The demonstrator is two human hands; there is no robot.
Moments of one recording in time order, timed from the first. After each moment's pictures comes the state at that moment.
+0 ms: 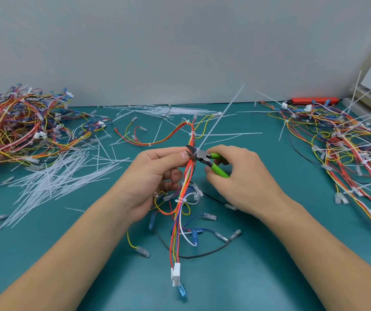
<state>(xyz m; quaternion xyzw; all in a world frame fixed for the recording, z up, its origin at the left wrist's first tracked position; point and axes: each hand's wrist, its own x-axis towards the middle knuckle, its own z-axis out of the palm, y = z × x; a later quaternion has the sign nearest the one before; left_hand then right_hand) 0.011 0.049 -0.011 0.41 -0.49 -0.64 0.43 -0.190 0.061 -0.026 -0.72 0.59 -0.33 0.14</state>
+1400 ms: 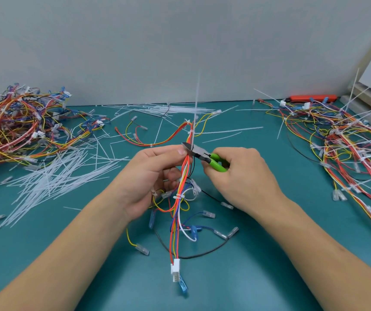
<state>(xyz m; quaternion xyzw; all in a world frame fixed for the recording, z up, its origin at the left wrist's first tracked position) 0.011 0.051 -0.006 0.36 -0.48 -0.68 0.42 -0.185 0.064 -0.027 -0.69 0.64 -0.32 0.11</state>
